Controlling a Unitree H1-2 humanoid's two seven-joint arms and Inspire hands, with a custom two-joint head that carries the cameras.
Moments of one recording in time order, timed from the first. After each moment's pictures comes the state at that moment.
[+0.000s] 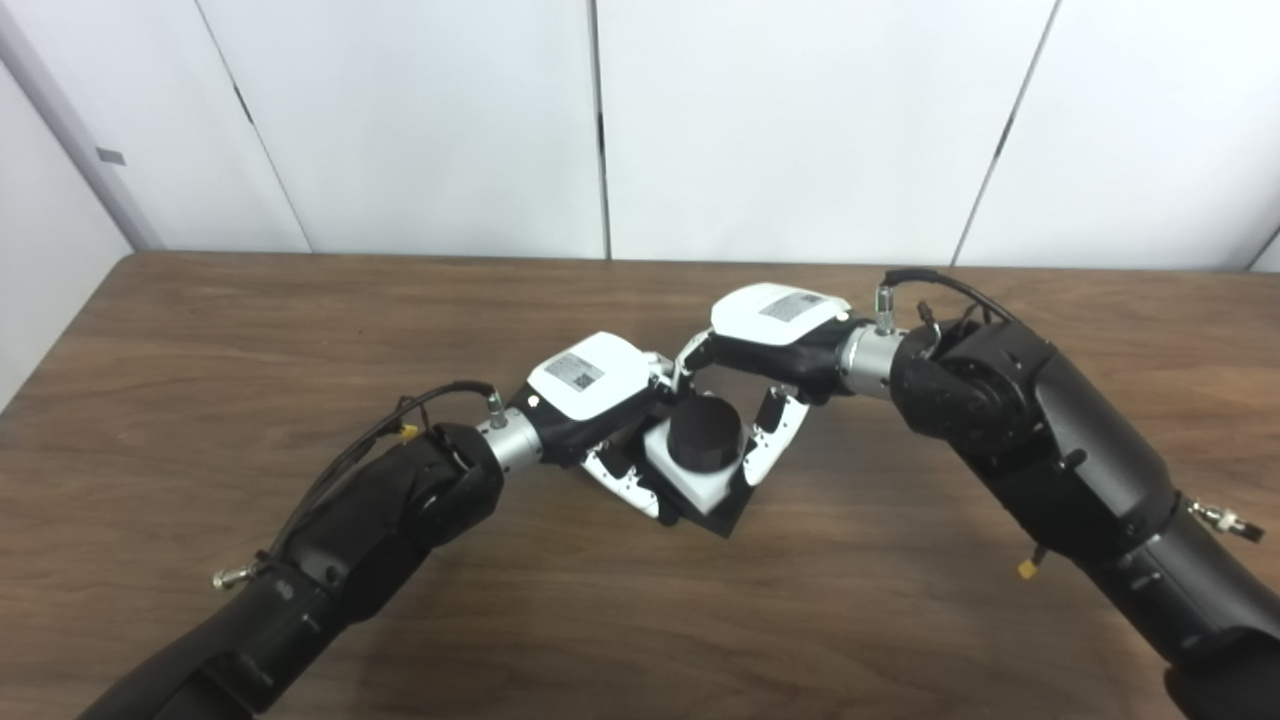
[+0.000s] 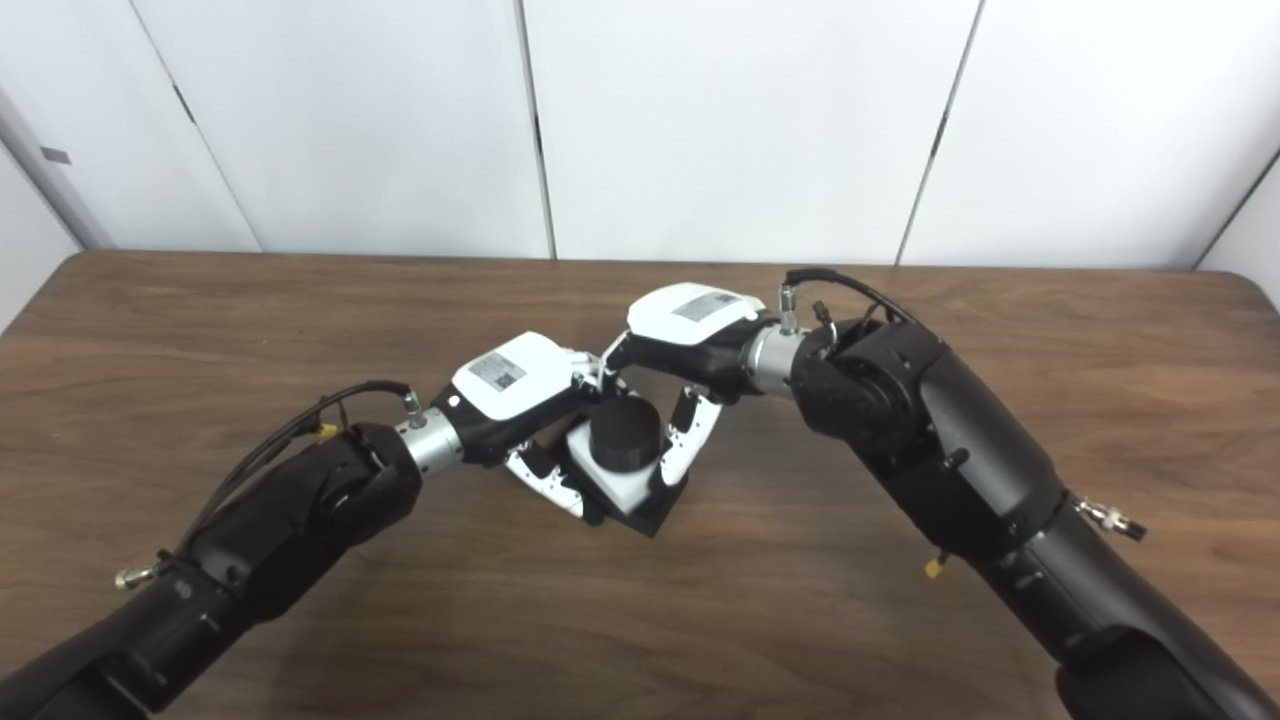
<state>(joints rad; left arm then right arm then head) -0.57 0.40 -0.66 0.37 0.77 -0.36 -0.01 -0.66 -0.40 0.52 -0.11 -0.68 0.07 0.77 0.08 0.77</state>
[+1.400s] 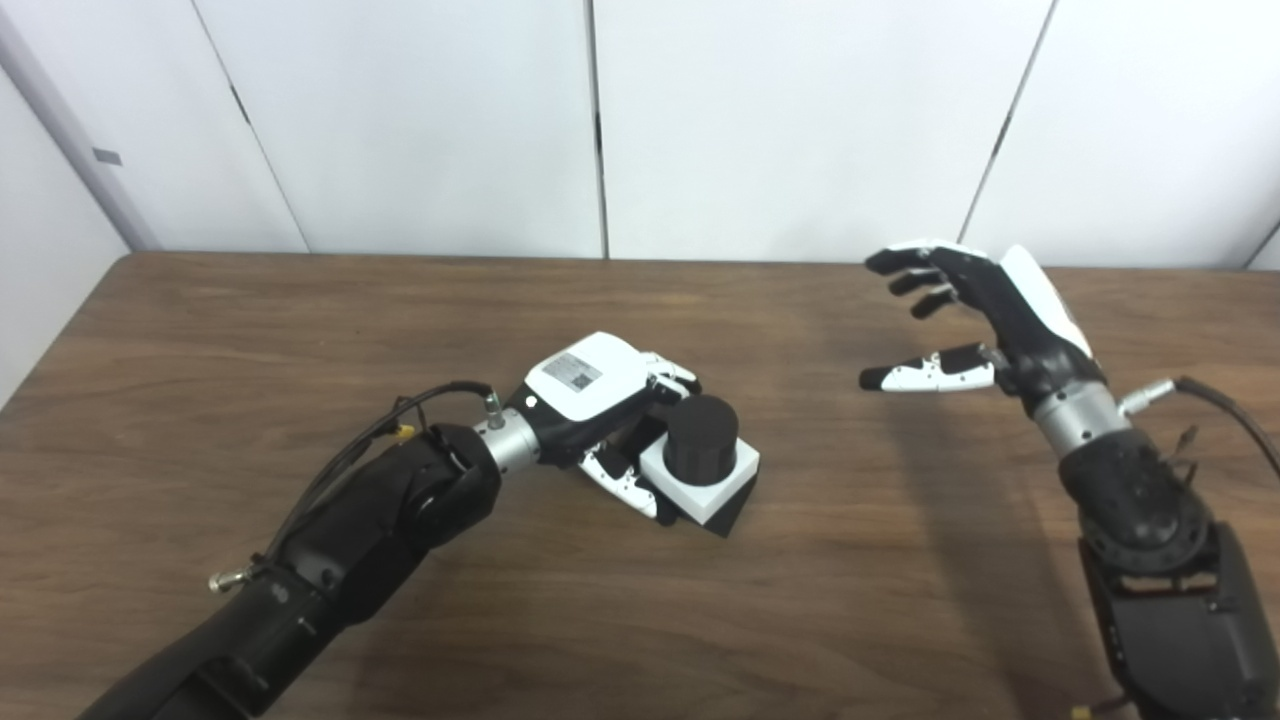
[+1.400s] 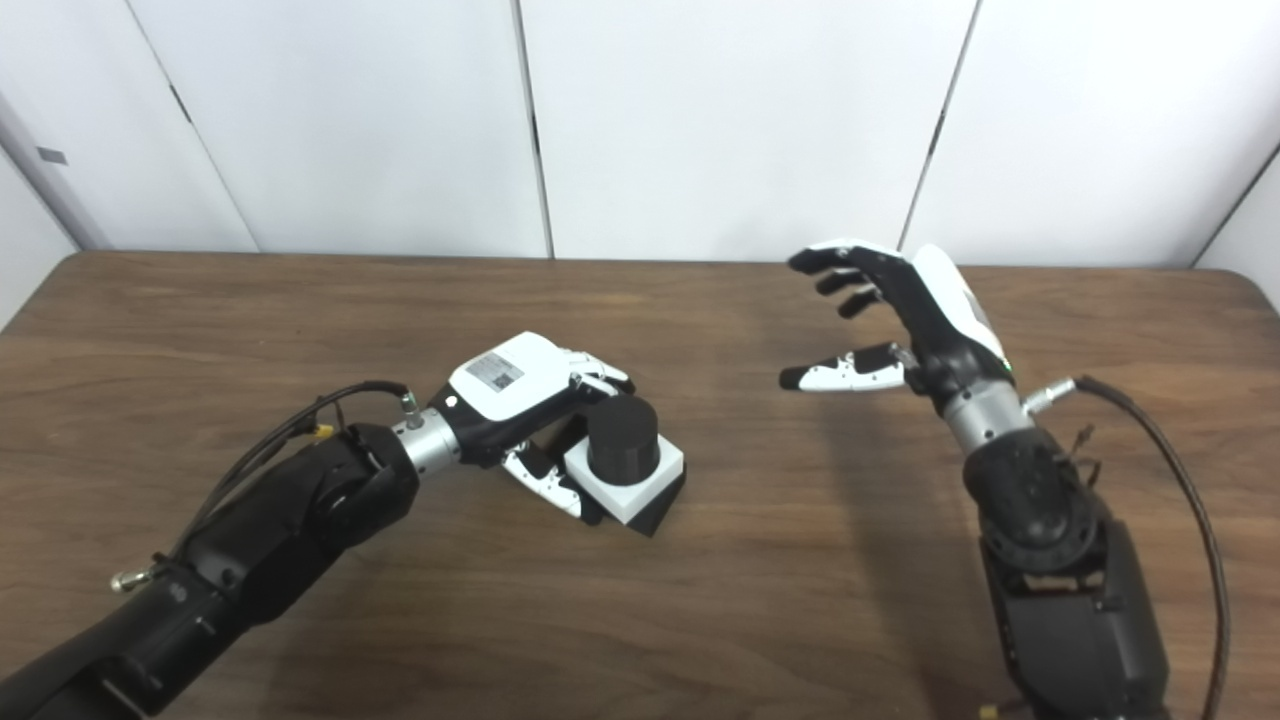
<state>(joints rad) -0.56 0.41 -0.65 0.36 0.78 -0.36 -0.02 -0.27 -0.28 -0.03 -0.12 -0.43 0.09 0.18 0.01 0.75</state>
